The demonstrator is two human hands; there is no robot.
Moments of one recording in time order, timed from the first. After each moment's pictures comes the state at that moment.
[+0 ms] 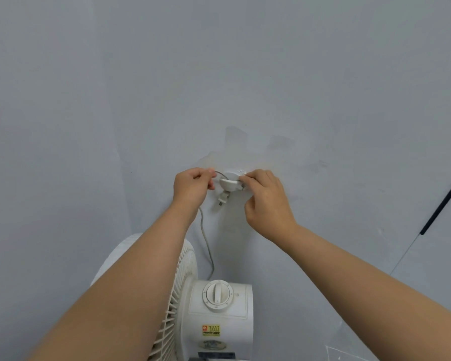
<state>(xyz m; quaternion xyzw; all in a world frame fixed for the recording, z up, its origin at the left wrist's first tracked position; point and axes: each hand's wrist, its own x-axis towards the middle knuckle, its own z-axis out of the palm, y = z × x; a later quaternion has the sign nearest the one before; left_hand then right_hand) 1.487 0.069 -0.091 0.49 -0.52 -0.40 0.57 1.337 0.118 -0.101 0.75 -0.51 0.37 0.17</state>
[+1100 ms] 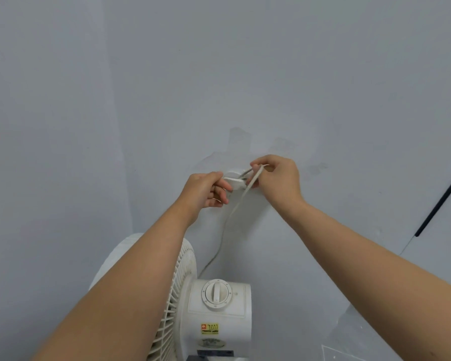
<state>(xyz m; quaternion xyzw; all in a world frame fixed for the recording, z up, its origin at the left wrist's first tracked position) 1.494 0.089 -0.082 0.40 -0.55 -0.56 0.48 1.344 0.119 -0.052 0.57 -0.57 0.56 -0.19</state>
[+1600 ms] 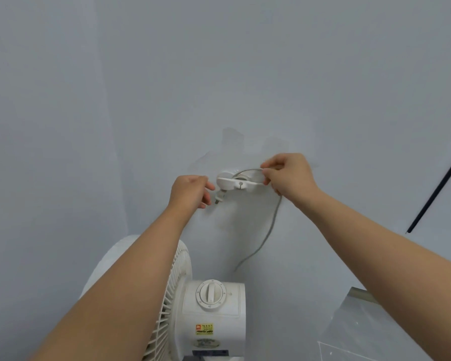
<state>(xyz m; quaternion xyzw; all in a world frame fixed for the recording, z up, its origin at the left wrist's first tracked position) 1.496 0.086 -0.087 0.51 -0.53 -0.45 0.50 1.309 0.127 -0.032 0.59 -0.64 0.47 -0.17</state>
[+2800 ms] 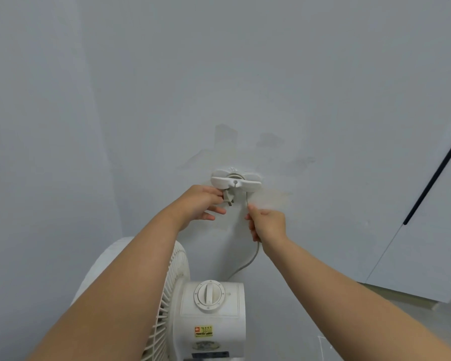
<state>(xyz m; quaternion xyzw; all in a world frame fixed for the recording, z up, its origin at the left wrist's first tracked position) 1.488 0.092 -0.092 0.46 -0.63 -0.54 0.32 1.328 0.122 -0.142 0.38 -0.67 0.55 -0.34</state>
